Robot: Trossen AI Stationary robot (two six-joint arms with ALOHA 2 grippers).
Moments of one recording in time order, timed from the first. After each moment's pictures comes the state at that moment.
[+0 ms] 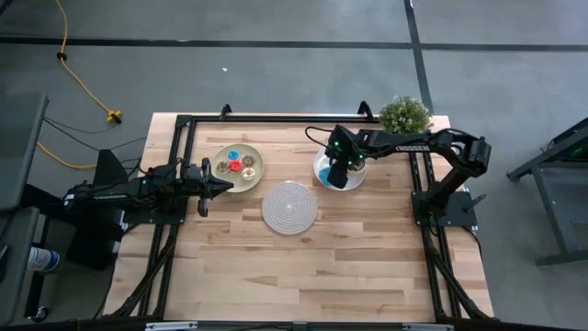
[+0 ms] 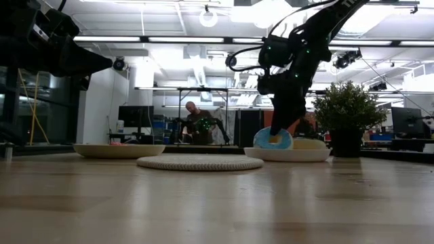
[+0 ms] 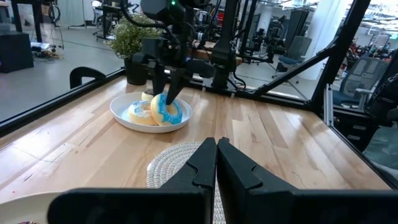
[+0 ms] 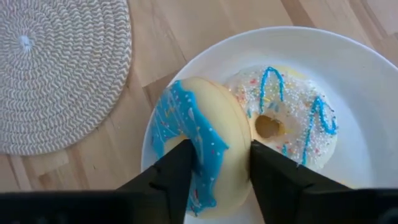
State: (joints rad) left arm 0.08 0.02 0.05 -0.05 -0.01 -0.16; right arm -0.42 1.63 0.99 -0.47 -0.13 0.08
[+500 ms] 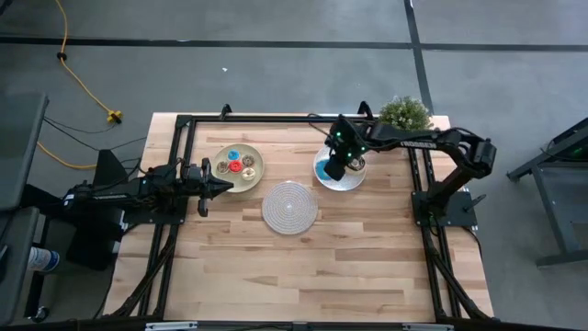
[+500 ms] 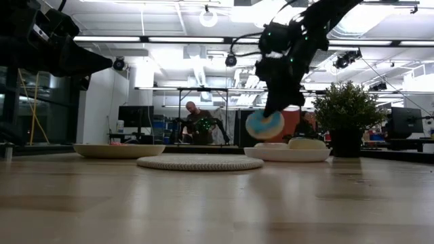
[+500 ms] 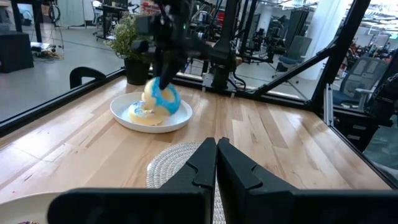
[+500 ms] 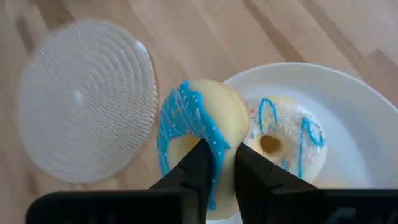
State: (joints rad) left arm 0.08 0.02 0.05 -0.05 -0.01 -0.16; right arm -0.45 1.60 1.06 -0.51 -0.19 0.18
